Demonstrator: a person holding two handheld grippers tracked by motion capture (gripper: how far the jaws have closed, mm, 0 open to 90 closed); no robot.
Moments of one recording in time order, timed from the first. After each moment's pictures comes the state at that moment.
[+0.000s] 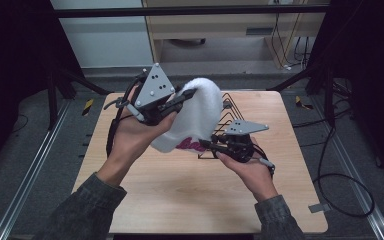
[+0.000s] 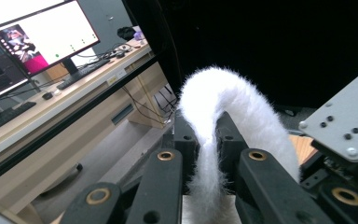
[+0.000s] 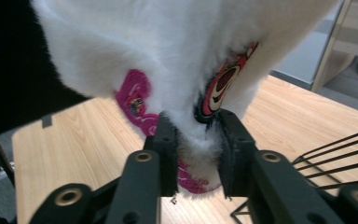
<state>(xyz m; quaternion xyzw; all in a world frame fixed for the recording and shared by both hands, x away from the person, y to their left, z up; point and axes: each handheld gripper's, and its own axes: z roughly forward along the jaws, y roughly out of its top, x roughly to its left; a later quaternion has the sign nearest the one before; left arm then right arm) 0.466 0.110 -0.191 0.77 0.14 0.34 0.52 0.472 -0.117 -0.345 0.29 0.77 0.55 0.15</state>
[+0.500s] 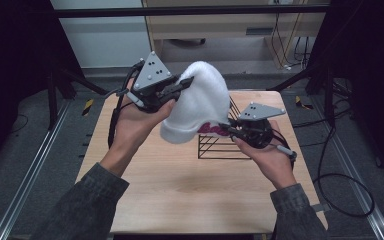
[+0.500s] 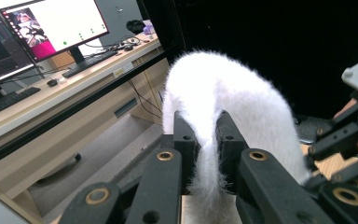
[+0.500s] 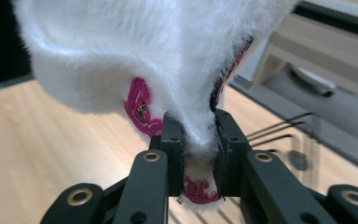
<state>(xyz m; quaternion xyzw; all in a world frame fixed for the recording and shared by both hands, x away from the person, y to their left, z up) 0.494 0.110 -0.189 0.76 0.18 0.32 0.53 0.482 -0.153 -0.300 0.29 0.79 0.48 0.25</state>
